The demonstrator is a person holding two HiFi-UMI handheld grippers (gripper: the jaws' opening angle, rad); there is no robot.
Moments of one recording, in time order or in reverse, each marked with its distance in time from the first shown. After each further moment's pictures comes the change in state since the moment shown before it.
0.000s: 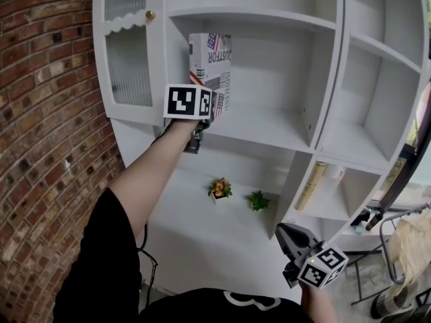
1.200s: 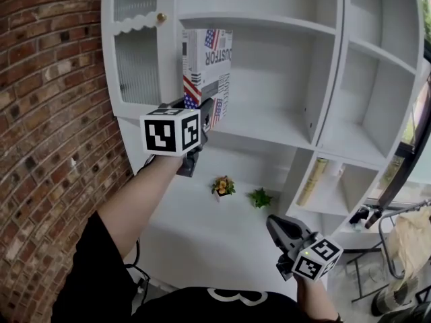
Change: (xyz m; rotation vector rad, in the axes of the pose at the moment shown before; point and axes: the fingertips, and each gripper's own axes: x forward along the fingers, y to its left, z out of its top) left arm -0.111 -0.023 0.014 0.016 -0.210 -0.069; right arm 0.023 0.044 0.019 -0.025 -0.033 0.068
